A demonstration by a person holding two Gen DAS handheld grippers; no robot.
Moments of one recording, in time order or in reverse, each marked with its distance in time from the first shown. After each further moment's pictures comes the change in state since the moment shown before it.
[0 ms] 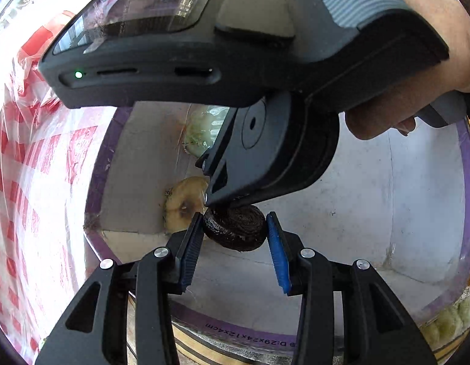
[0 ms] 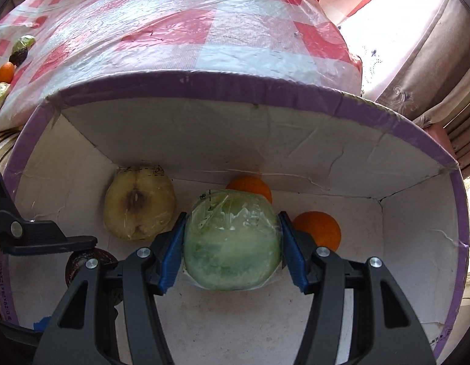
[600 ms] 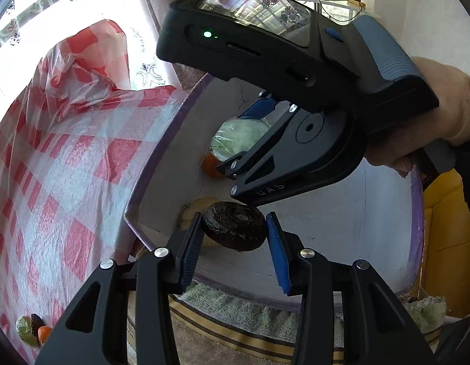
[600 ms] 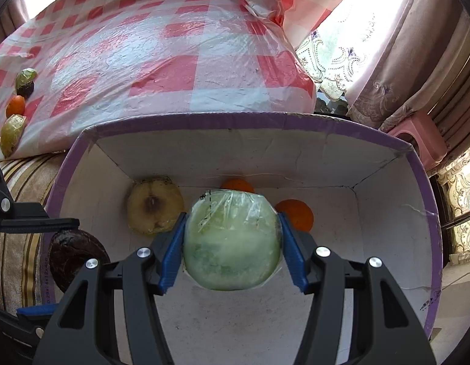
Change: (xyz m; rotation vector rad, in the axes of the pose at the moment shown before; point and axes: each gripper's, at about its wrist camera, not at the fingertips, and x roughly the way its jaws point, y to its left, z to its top) left arm -0.054 0.019 -0.011 -0.137 -0.183 -0.040; right arm -0.058 -0.008 -0.006 0.089 -0.057 -0.023
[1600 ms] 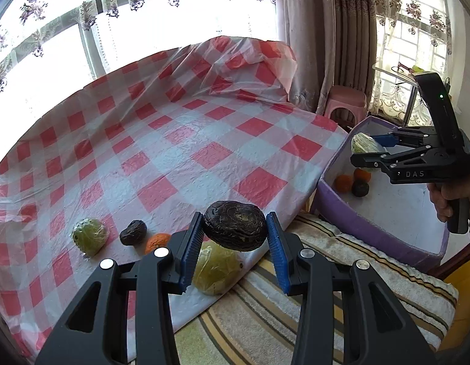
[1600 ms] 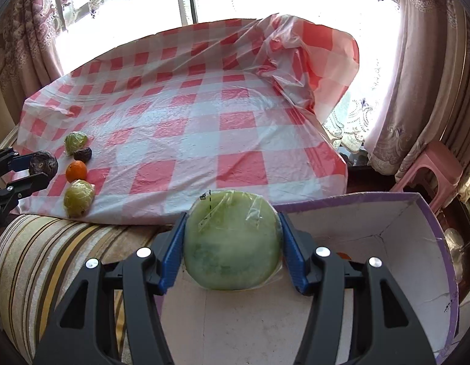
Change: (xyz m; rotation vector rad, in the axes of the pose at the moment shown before) left arm -0.132 0.121 -0.105 -0.426 -0.192 0.279; right arm -0.069 0.036 0.009 0.080 -0.319 0.129
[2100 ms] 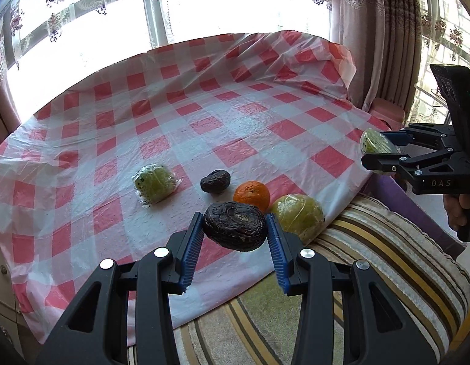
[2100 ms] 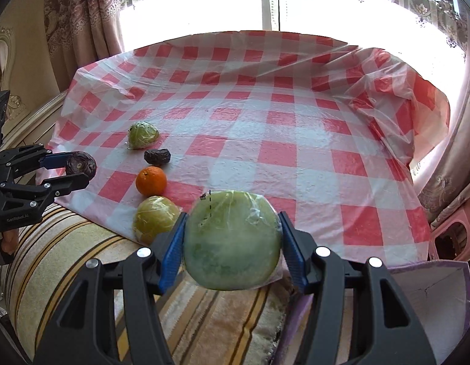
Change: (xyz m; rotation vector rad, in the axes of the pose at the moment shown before) left arm -0.030 0.078 -0.055 -0.168 0.021 0.140; right arm 0.016 0.120 0.034 -0.211 -0.028 0.175
